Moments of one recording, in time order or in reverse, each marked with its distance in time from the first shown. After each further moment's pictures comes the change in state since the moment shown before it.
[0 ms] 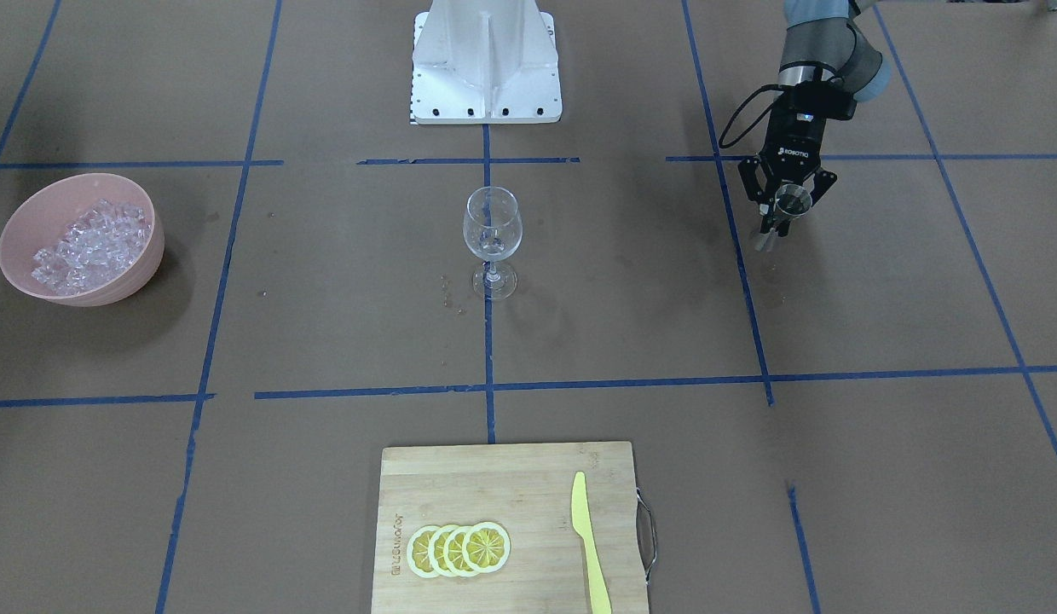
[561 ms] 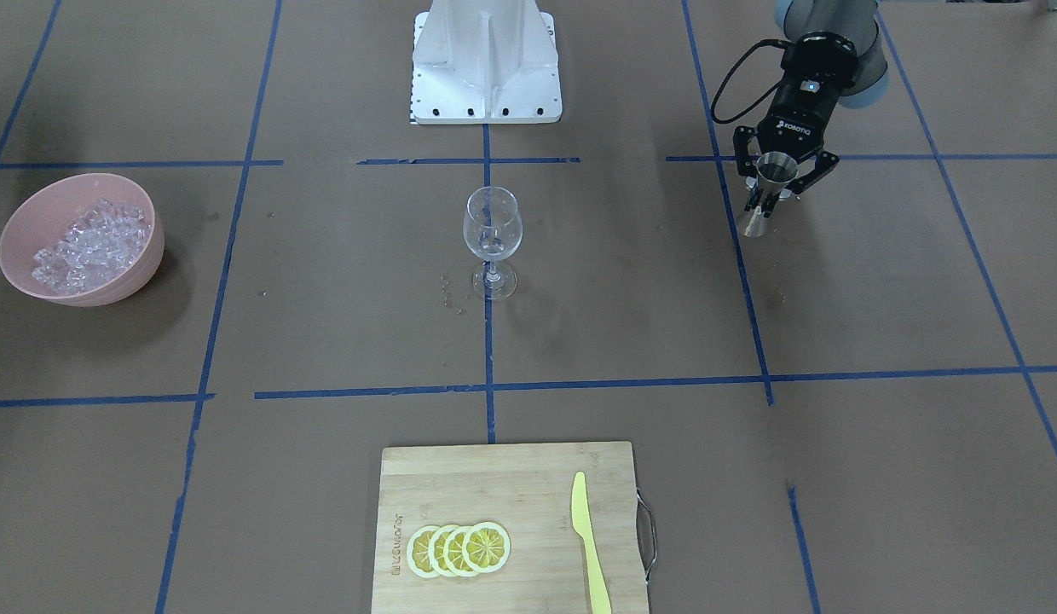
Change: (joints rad) left arm -0.126 -0.059 -0.072 -0.094 -0.206 0.322; right arm 0.000 -0.001 -0.001 0.000 0.000 0.000
